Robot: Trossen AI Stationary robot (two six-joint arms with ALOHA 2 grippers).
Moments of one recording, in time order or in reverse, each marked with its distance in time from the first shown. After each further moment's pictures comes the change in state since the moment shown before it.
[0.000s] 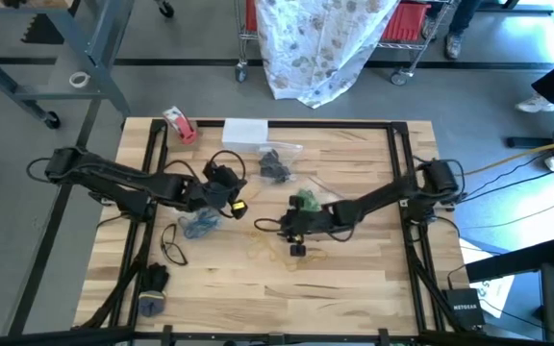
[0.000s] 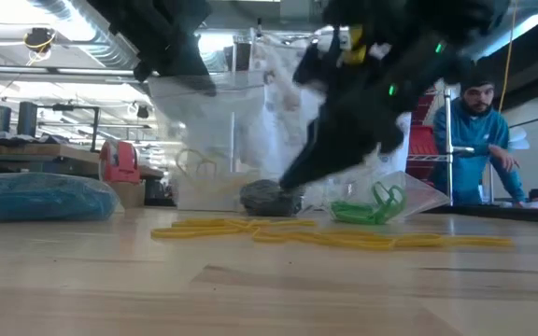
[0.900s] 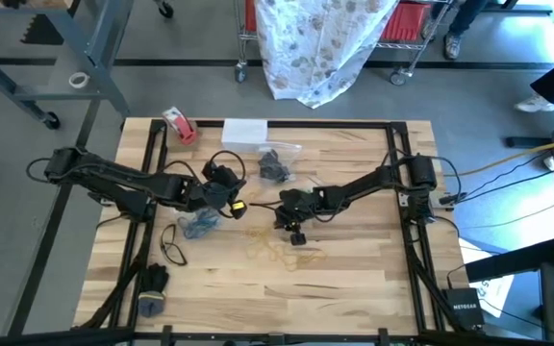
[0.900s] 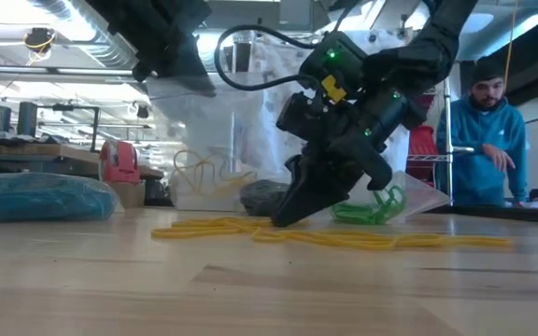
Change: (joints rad) left arm 0.000 0.000 -0.001 -0.009 0.000 0.000; right arm -0.171 0.189 0.010 0.041 -0.378 -0.201
